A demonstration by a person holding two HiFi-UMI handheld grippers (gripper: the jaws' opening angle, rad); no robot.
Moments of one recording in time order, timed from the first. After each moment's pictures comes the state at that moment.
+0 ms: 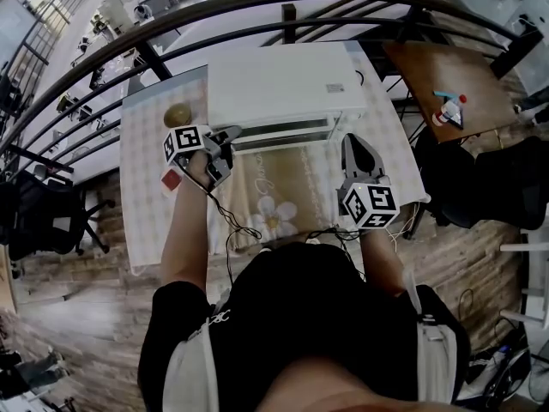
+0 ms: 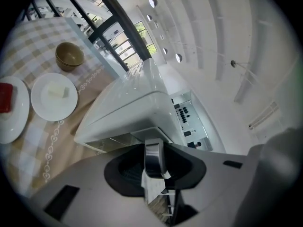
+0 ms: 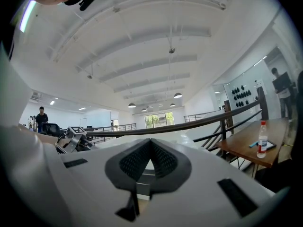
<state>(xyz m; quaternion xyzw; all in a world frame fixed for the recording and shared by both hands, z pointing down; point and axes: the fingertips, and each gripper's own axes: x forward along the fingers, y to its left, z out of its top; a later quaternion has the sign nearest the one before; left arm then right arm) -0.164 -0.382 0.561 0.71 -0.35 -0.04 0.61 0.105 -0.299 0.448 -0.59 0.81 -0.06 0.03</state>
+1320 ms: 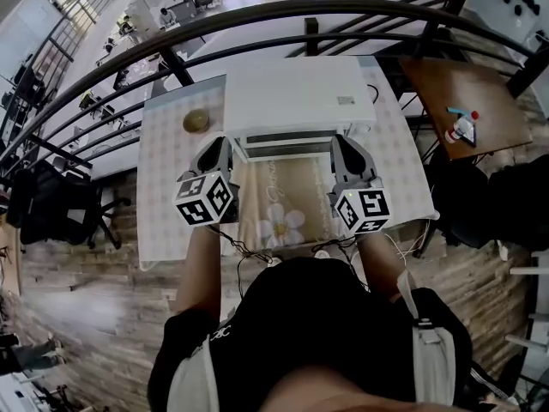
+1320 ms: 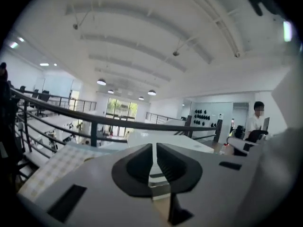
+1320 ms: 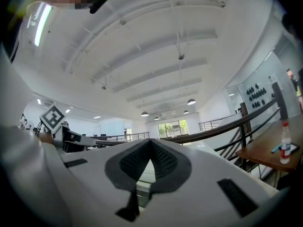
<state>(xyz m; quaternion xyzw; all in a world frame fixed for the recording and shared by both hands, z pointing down) -0.193 -0.308 0.414 0.78 -0.61 0.03 0.15 0.057 -0.299 0.406 -0.52 0.85 -0.02 0.08</state>
